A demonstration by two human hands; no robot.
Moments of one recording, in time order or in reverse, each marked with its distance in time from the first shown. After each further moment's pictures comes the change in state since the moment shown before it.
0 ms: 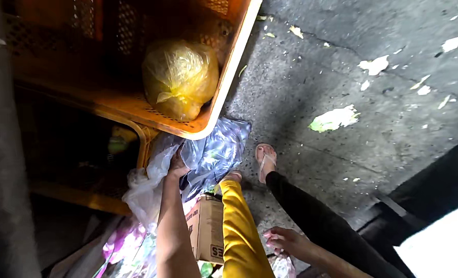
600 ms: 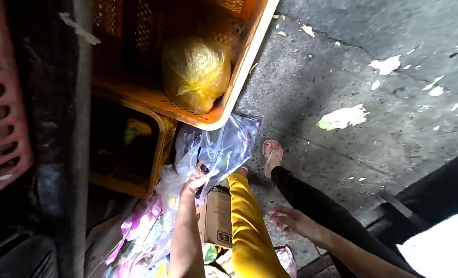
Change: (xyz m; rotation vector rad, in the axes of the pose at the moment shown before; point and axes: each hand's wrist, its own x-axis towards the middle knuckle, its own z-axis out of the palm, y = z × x) left_hand -0.080 0.009 0.023 -0.434 -0.033 0.020; right_hand -0.022 -0.047 -0.002 -0.026 0.049 -0.107
